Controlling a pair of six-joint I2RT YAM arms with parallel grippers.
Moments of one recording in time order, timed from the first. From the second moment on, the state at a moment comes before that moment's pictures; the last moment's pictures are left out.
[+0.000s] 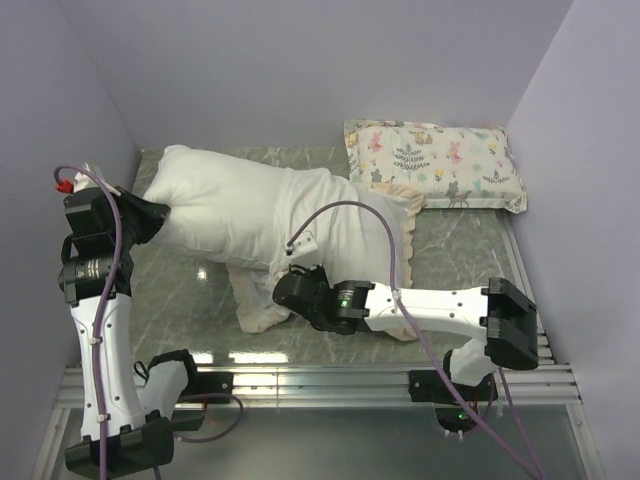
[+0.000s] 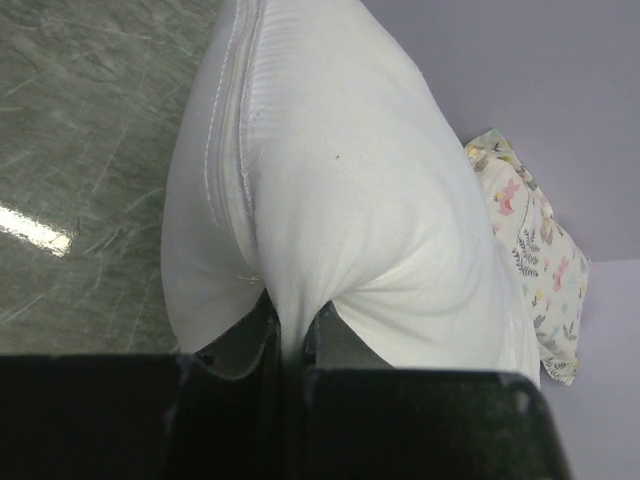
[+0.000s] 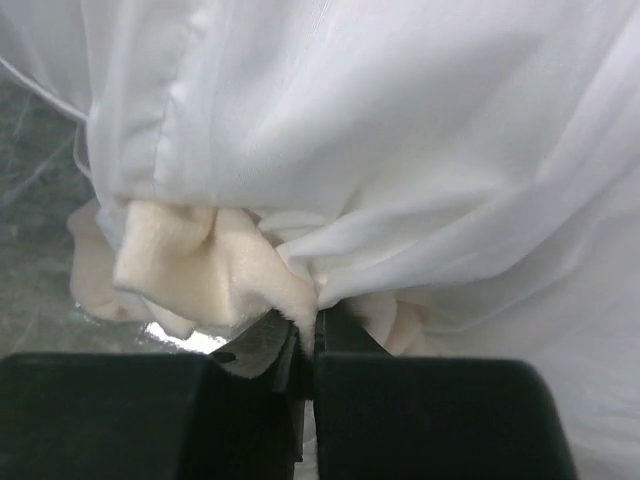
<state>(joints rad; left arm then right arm) 0.25 0.88 1.18 -0.71 0.18 -0.67 1.30 1.55 1.15 -0.43 0.78 0.59</state>
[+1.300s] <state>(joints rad) 0.25 1.10 1.14 -0.44 0.16 -0.69 0.70 2.03 2.08 -0.54 0.15 0.36</state>
